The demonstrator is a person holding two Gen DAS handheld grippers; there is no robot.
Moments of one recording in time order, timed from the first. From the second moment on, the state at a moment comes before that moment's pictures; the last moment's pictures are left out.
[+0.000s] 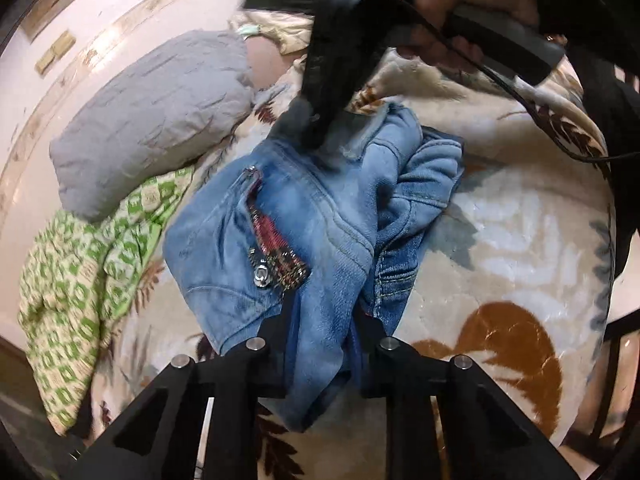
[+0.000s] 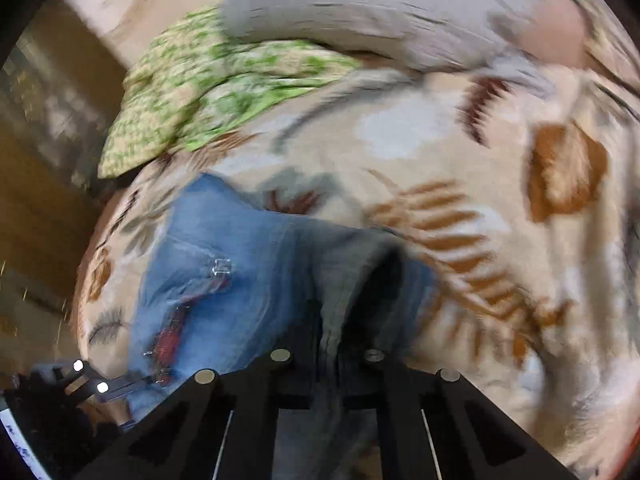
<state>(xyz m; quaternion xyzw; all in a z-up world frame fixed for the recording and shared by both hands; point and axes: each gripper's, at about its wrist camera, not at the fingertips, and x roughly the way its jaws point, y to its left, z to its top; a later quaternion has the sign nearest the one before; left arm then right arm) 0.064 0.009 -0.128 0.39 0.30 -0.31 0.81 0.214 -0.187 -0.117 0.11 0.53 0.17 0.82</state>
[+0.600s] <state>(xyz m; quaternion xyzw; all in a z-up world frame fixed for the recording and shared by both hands) 0.213 0.094 -0.077 -0.08 0.48 -0.22 0.84 0.120 -0.206 -0.095 0.26 0.45 0.29 0.81</state>
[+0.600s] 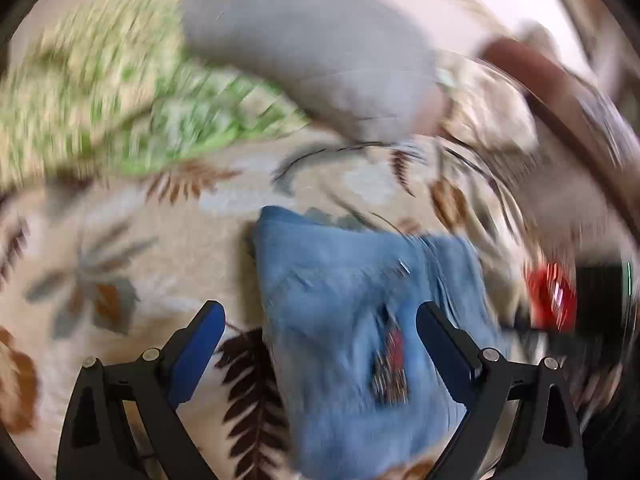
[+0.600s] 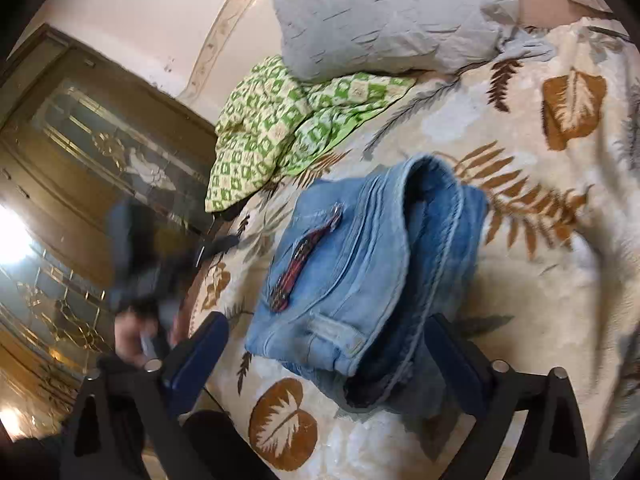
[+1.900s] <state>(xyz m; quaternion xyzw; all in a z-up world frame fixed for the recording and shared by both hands) 0.216 0.101 -0.114 -0.15 0.51 -0.18 0.83 0.110 -0.190 -0.084 0.18 0.44 0.24 0.85</state>
